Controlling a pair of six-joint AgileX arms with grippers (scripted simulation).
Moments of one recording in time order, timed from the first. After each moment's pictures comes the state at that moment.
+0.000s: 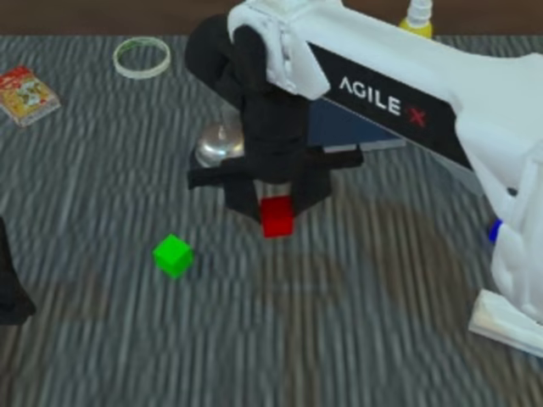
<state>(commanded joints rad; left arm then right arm) 0.00 0.00 0.00 0.00 0.00 0.00 0.75 2.46 2.28 -1.38 0.02 0.60</state>
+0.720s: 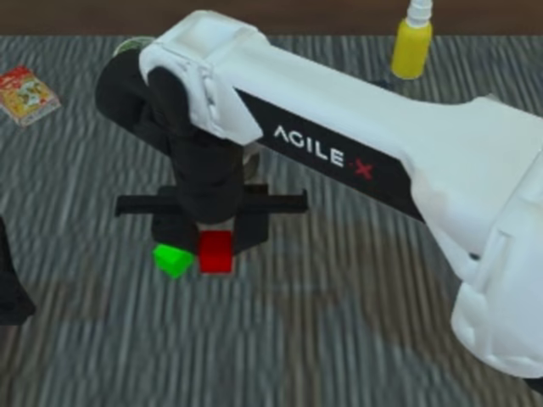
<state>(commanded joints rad) 0.00 0.00 0.00 0.00 0.00 0.00 0.90 2.49 2.40 -1.44 0.03 0.91</state>
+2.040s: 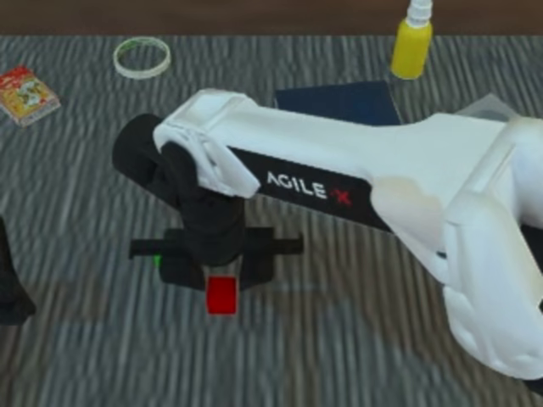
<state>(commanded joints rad) 0.00 0.00 0.00 0.00 0.00 0.00 0.91 2.50 2.12 -1.17 0.04 0.92</state>
